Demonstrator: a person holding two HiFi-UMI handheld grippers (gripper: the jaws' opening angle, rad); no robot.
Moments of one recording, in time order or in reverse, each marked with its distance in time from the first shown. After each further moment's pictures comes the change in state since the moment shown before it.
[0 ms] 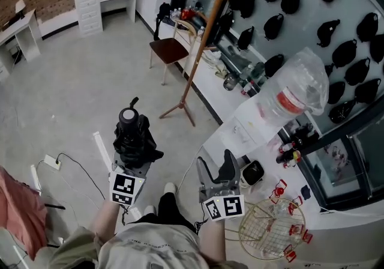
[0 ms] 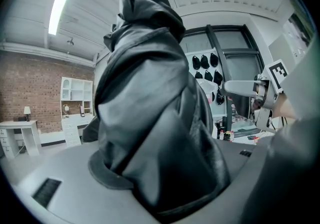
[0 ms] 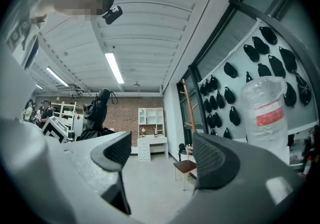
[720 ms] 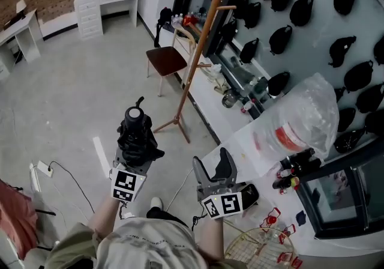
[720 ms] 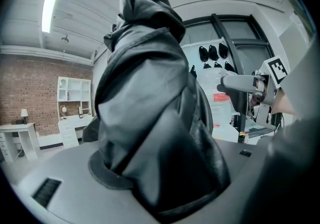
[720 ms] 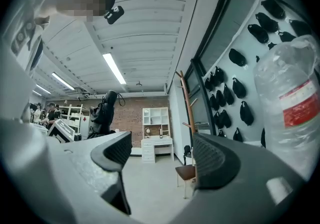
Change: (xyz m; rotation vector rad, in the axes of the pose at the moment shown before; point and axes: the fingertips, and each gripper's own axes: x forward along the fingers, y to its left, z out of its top) left arm 0.198 0.002 0.031 0.010 0.017 0.034; right arm 0.141 -0.143 -0.017 0.015 0.002 0.120
